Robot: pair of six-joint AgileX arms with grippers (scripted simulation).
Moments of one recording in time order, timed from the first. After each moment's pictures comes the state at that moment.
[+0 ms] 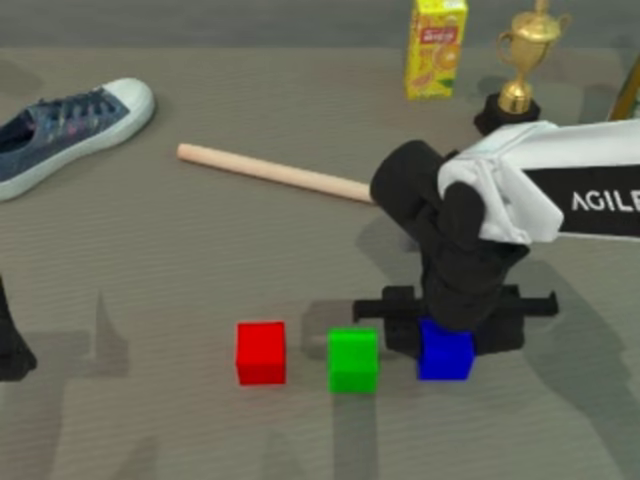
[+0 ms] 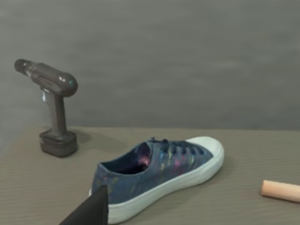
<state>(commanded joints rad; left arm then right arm) 0.02 0.00 0.00 0.00 0.00 0.00 0.66 2.01 1.26 -0.80 0.02 0.65</state>
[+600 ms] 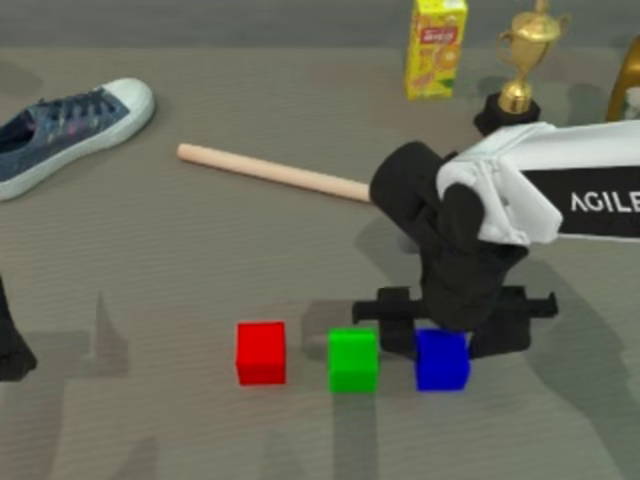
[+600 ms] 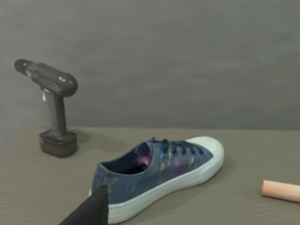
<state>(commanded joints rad) 0.02 0.00 0.00 0.00 0.00 0.00 0.66 2.01 1.26 -0.80 0.02 0.65</state>
